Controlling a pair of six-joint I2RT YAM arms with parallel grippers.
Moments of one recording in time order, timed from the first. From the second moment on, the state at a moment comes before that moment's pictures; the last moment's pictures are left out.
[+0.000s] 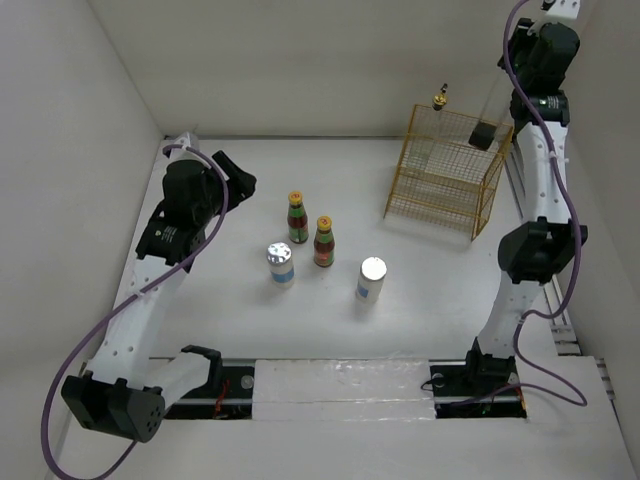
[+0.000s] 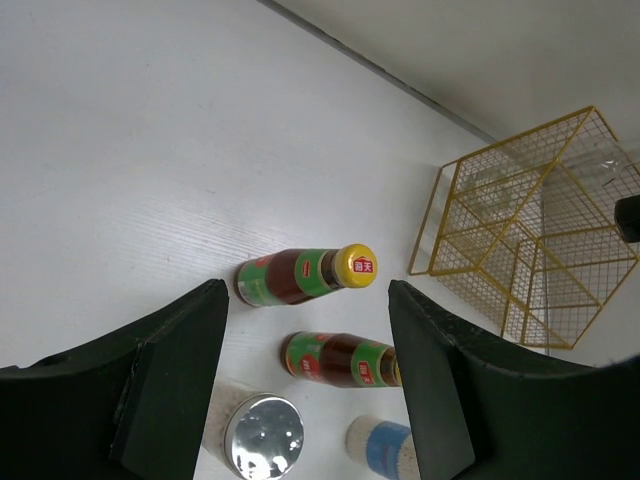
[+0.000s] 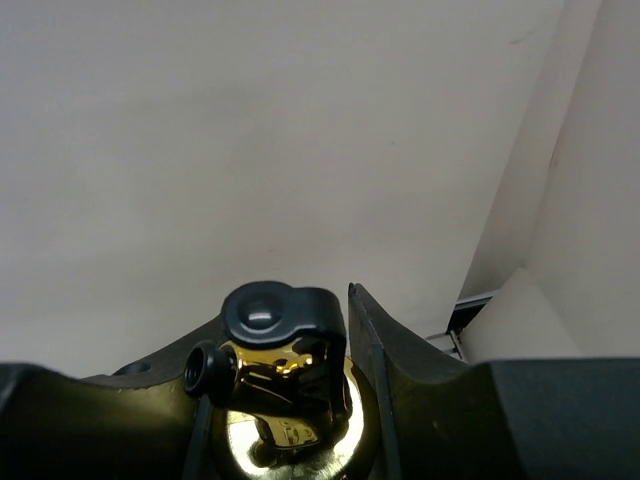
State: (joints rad) left arm -0.23 1.05 1.14 -0.46 -0.04 -0.68; right arm -0.10 2.04 2.36 -0.25 0.10 0.05
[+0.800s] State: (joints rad) left arm -0.23 1.07 1.14 -0.46 -0.04 -0.69; right arm -0.10 2.02 1.89 -0.11 0.02 0.08
